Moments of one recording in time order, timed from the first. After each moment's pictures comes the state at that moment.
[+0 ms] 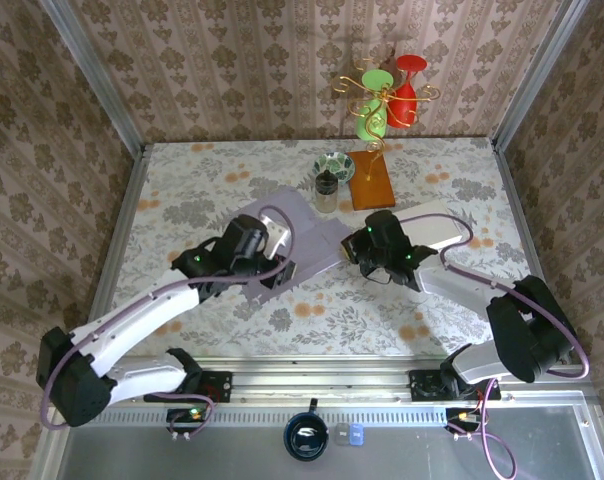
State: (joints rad) left arm -0.83 1.12 0.91 -0.60 0.11 -0.18; right arm 0.52 1.42 0.76 -0.04 -0.12 1.55
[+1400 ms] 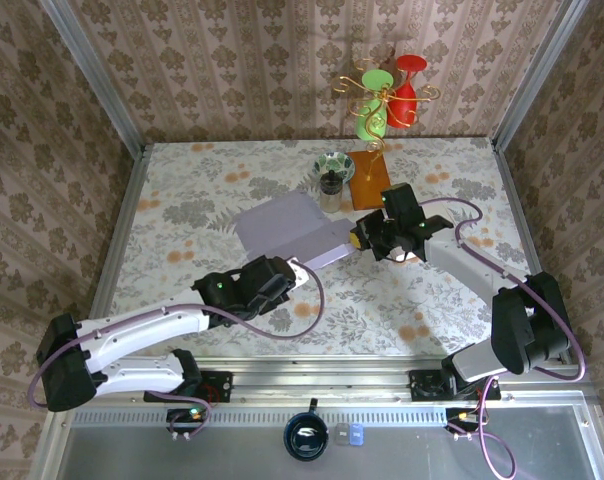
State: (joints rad) left arm -1.12 1.13 0.83 -0.67 -0.49 0.26; right arm 0.37 1.46 0.98 -0.39 -0.36 1.51
